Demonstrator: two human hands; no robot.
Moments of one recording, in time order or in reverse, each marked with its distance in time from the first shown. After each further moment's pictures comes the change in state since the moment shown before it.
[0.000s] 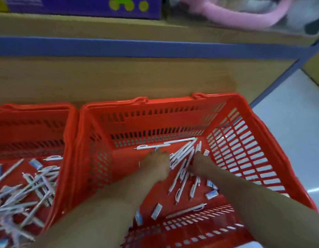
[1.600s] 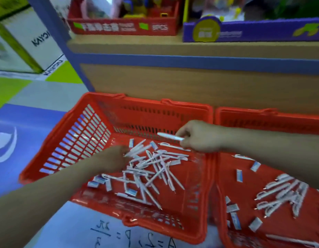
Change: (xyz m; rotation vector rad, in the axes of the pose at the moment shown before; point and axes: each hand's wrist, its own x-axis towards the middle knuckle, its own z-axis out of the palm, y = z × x) left_hand -0.294 -0.302 -0.066 -0.421 0.072 -0.479; right_hand -0.132 -0.340 -0.034 -0.060 -0.176 -0.868
